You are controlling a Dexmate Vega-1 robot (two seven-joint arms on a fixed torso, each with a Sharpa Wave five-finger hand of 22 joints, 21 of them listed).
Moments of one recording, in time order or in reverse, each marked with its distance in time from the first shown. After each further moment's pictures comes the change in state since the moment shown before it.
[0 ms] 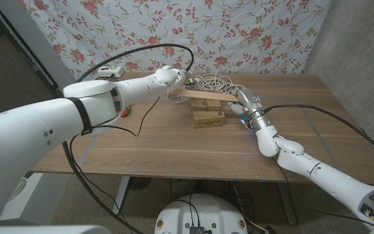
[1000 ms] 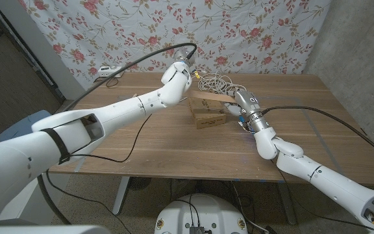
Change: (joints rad) left arm 0.269 0.153 -0.289 -0.641 0.677 0.460 -0.421; left_hand -0.206 -0.064 -0.131 0.027 -0.009 -0.005 0.103 0.041 -0.010 0.034 0.076 0.047 -0.035 0.081 -0.009 0.038 -0.034 0.053 0.023 0.016 0.005; right arm -0.031 -0.006 0.007 -0.057 -0.023 -0.006 0.006; right_hand 0.000 0.000 0.000 0.000 0.000 0.000 0.000 0.005 0.000 0.001 -0.001 0.000 0.003 0.000 0.000 -0.001 -0.002 0.000 0.000 0.000 0.000
